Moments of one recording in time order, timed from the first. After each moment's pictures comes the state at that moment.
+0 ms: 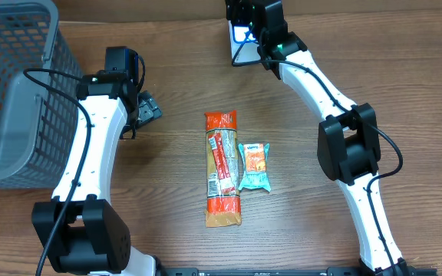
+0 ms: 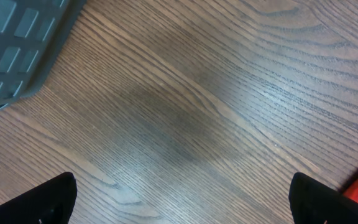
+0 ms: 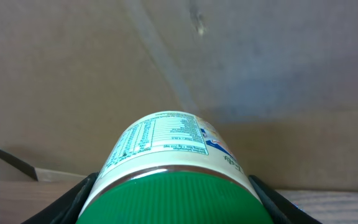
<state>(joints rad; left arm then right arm) 0.02 1.70 1.47 -1.12 -0.27 -0.57 0.41 2.56 2.30 0.02 0.05 0.48</state>
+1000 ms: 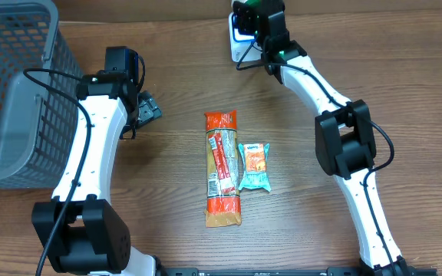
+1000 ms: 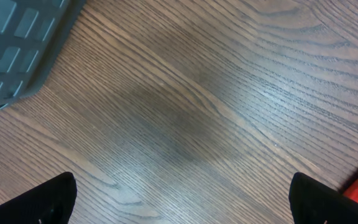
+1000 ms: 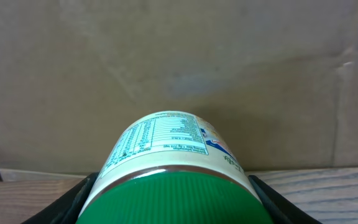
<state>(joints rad) 0.02 1.70 1.47 -1.12 -0.27 -0.57 0.38 2.66 2.30 0.06 0.06 0.49</state>
